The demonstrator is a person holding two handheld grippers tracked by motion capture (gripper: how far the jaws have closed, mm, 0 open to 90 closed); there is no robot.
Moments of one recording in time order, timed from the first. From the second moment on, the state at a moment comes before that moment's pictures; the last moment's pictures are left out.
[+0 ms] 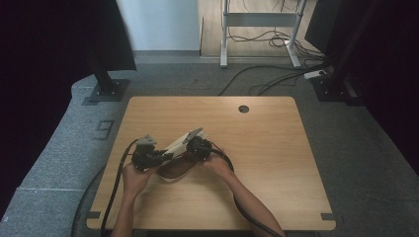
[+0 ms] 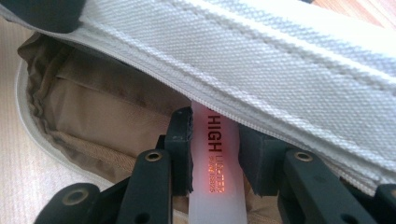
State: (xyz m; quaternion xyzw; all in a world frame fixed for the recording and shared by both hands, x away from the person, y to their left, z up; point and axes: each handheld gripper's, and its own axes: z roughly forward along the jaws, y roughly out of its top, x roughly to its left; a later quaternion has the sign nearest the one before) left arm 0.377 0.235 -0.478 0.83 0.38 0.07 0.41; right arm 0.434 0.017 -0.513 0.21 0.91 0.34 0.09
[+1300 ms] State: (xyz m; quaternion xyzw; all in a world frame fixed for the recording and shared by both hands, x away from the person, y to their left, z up) left arm 0.378 0.236 -0.480 0.83 0.38 0.07 0.41; right arm 0.416 -0.036 -0.529 0.25 0.90 0.35 0.06
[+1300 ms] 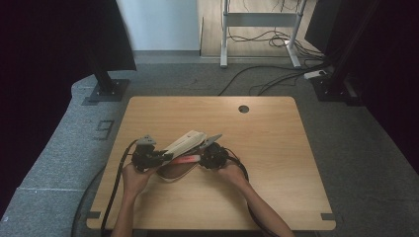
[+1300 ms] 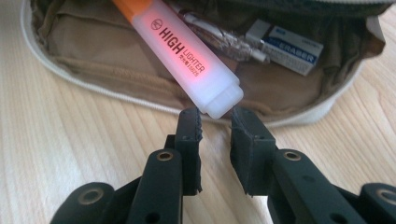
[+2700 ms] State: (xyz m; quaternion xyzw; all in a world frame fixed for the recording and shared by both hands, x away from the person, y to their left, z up) left arm 0.355 0.205 -0.506 0.86 0.35 0.07 0.37; right arm 0.411 -0.067 -0.520 0.28 0.88 0.37 0.08
